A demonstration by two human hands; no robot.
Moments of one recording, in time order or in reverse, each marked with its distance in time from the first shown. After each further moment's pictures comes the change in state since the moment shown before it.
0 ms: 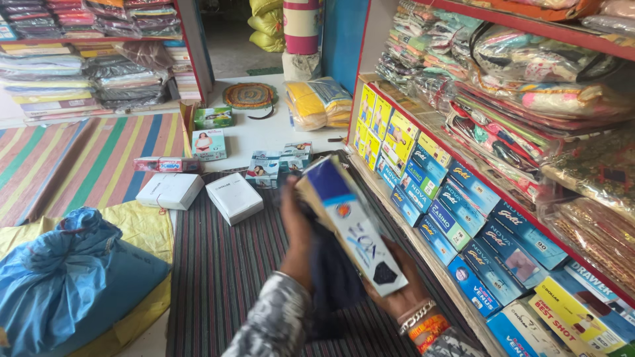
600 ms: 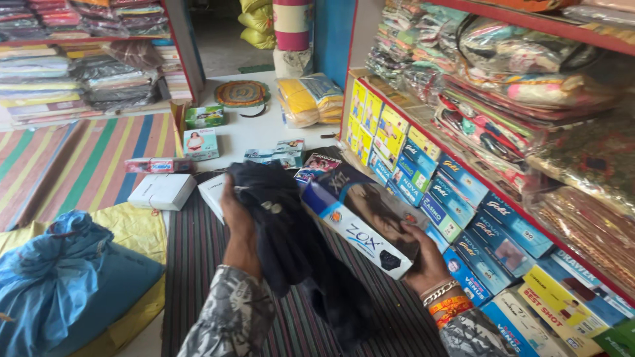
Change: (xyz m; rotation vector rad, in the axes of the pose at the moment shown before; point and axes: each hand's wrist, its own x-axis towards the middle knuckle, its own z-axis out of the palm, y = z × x) left_hand 0.037 0.091 -0.047 -0.034 -0.201 0.167; right_hand -0.026 -0.058 0.029 -0.391 0.279 -0.098
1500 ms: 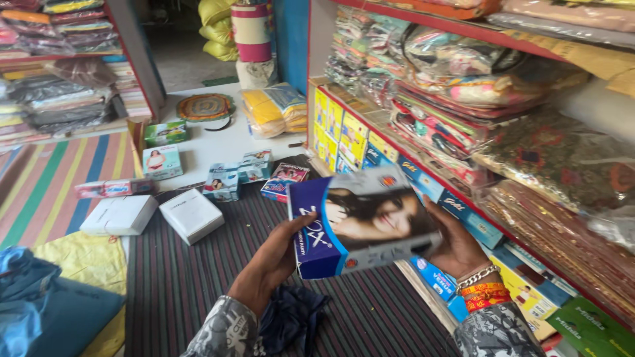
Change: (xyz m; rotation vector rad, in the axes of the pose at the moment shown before) left_hand -0.122 -0.027 0.173 0.274 -0.216 -0.880; right_hand -0.064 -0.118 -0.011 -0.247 -0.102 -0.145
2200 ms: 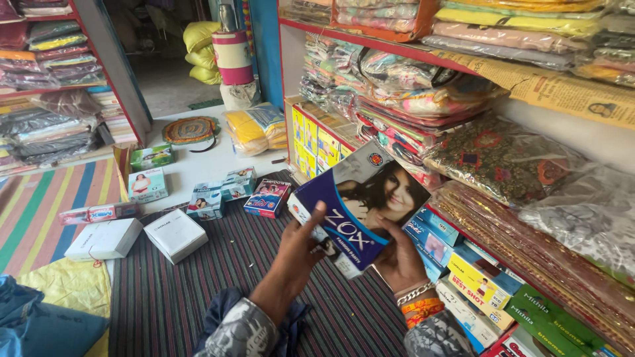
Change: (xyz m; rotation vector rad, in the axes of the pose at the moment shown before) left_hand -0.012 -0.034 0.132 0.194 0.192 0.139; right_hand -0.026 0.025 -0.010 0.293 0.175 -0.199
